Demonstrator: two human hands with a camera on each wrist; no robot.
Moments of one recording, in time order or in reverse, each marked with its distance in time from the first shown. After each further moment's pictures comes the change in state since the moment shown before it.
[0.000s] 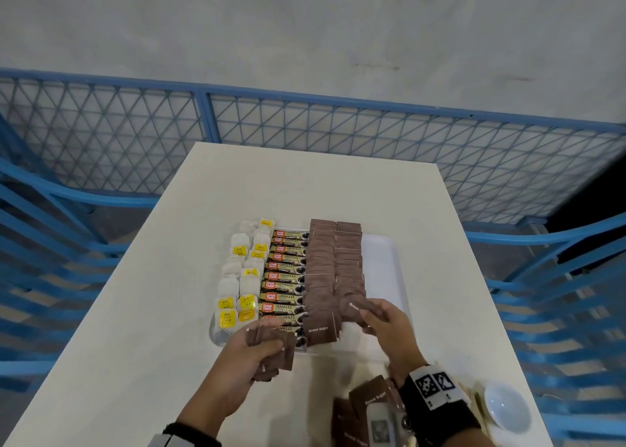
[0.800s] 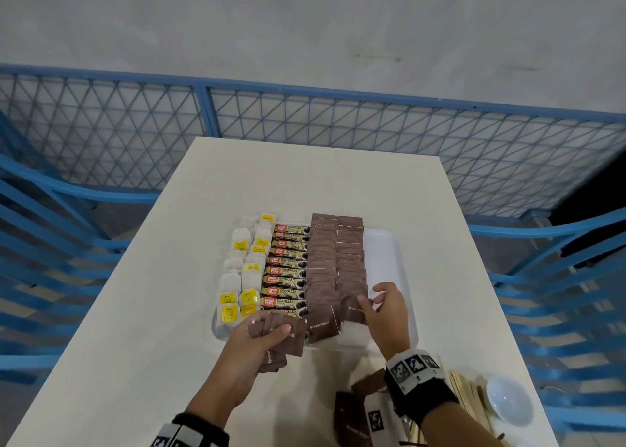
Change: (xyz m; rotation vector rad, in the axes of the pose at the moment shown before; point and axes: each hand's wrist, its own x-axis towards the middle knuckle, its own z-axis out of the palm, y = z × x) left_hand 0.001 0.000 0.007 -0.011 0.054 0.053; right_hand 0.018 0.013 0.012 -0.446 0.263 -0.204
